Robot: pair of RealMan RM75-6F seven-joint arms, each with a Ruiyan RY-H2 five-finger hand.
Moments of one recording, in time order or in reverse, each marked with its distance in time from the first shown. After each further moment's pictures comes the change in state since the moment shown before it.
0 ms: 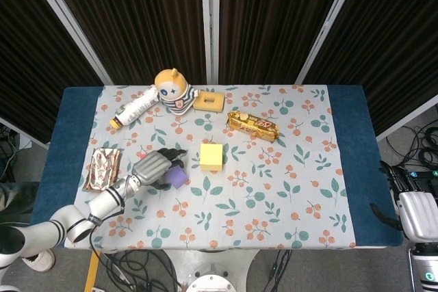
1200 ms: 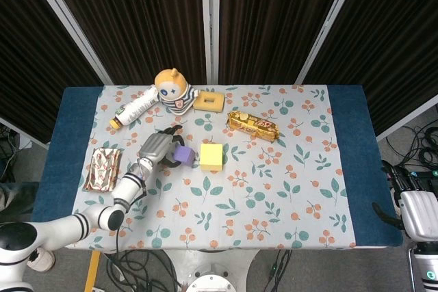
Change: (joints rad) left arm -0.055 -0.084 -0.282 -0.101 -0.622 -0.179 0.357; right arm 0.001 0.005 0.004 0.007 0.013 -0.009 0.005
